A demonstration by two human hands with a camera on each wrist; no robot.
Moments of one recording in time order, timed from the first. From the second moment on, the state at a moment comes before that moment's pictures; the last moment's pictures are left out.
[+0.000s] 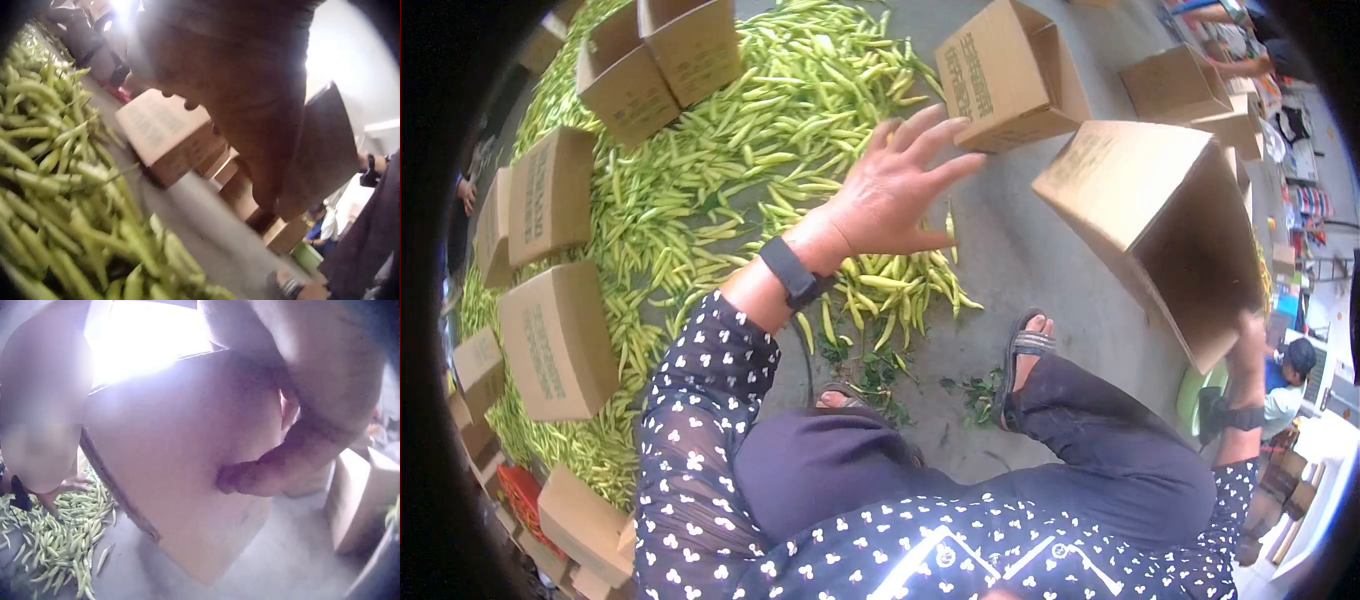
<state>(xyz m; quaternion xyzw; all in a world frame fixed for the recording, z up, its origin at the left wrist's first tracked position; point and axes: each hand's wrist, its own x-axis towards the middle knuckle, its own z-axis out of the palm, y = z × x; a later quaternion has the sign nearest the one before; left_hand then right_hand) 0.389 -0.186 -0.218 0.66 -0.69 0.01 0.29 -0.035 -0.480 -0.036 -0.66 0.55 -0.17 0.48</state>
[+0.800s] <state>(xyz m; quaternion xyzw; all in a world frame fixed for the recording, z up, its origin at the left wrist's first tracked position) 0.340 -0.168 -0.298 0.67 -0.72 -0.17 -0.03 0.096 -0.376 -0.124 -0.66 0.55 0.00 0.50</state>
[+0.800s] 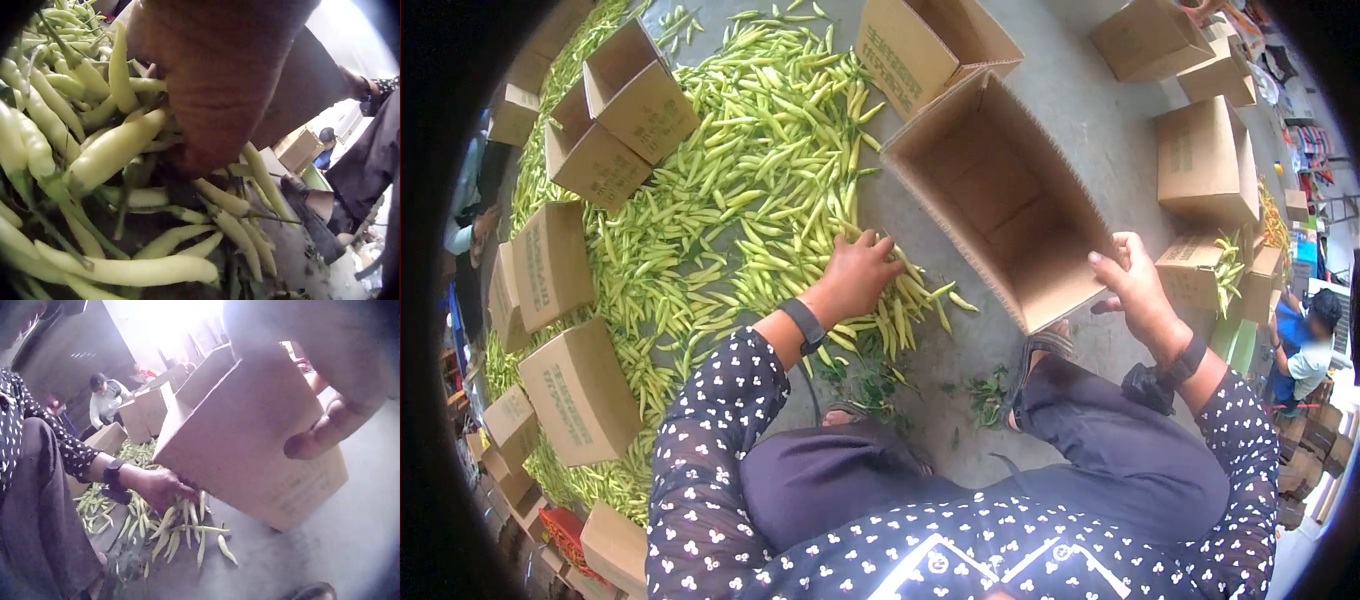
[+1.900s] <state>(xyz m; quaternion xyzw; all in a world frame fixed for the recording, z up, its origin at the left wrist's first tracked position) 0.419 -0.186 -0.141 0.59 -0.36 -0.26 0.67 0.156 -0.369 -0.131 -0.95 0.23 0.00 0.22</state>
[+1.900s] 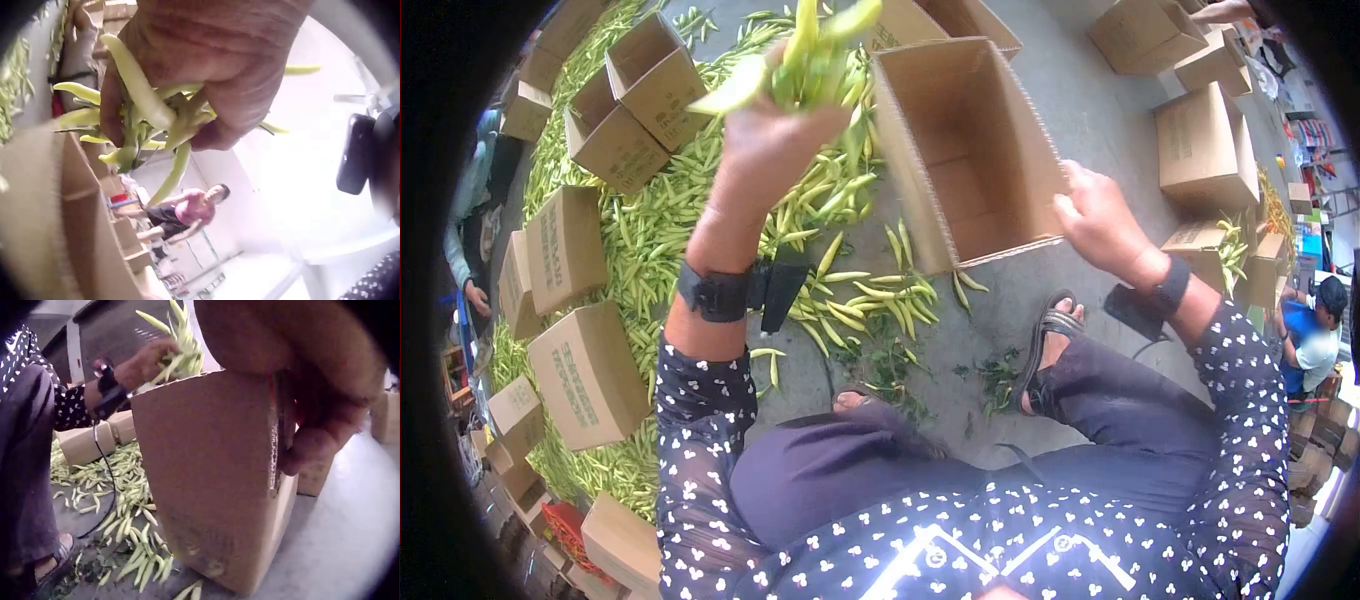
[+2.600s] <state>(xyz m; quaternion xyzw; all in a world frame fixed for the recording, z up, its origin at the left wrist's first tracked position) 0.233 -0.163 -0.343 0.54 -0.80 -0.03 0.25 0.107 -0.421 -0.147 -0.93 0.29 0.02 0.23</state>
